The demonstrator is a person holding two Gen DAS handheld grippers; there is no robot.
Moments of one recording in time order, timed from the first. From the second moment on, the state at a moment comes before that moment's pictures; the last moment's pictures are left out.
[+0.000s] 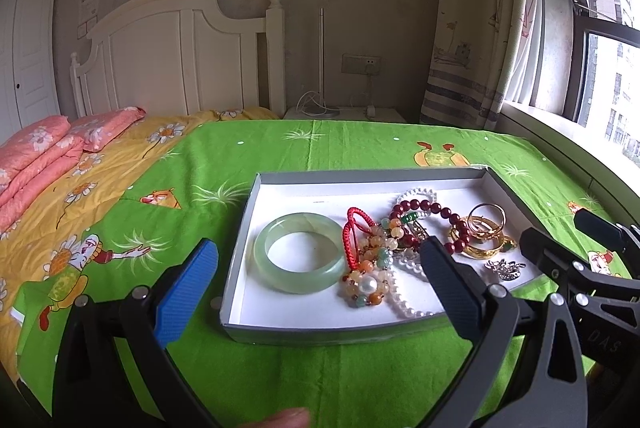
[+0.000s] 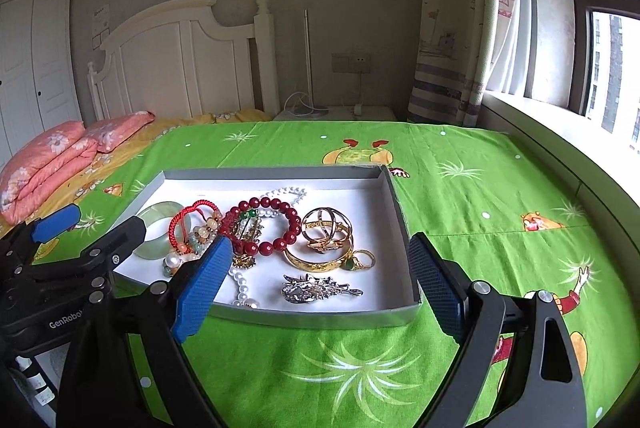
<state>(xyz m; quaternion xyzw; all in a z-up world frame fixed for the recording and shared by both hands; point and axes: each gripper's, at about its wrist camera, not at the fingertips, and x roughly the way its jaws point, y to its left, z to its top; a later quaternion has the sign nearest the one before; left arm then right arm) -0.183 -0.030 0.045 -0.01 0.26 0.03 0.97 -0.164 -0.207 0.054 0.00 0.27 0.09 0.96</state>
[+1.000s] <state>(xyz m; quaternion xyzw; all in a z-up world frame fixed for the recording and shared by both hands) -0.195 -0.031 0.046 0.02 0.28 0.05 0.96 -0.171 -0.207 0.050 0.00 0.33 0.11 0.94</state>
